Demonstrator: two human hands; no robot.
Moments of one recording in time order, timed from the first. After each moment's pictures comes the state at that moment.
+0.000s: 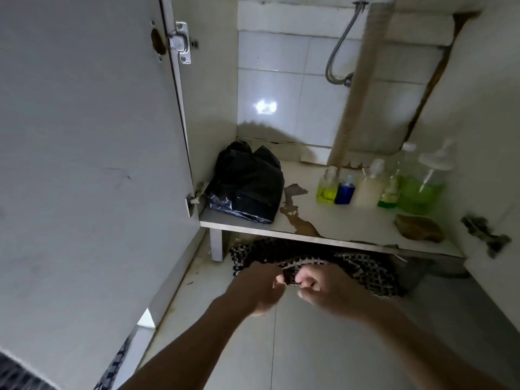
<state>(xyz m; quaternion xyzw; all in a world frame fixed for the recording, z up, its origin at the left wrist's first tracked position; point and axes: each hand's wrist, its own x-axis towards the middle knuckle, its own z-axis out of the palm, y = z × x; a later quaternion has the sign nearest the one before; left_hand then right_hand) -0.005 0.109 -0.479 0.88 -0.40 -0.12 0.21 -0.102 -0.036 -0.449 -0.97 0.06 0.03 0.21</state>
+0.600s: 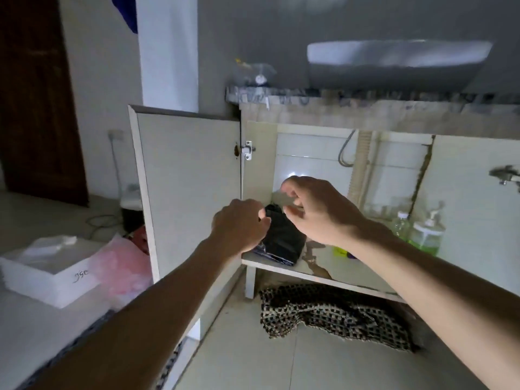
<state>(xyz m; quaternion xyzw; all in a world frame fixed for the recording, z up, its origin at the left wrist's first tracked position) -0.120 0.236 -0.256 0.92 -0.24 0.21 0.23 -0.199 0.097 -0.213 -0.95 -0.12 -0.30 0.07</state>
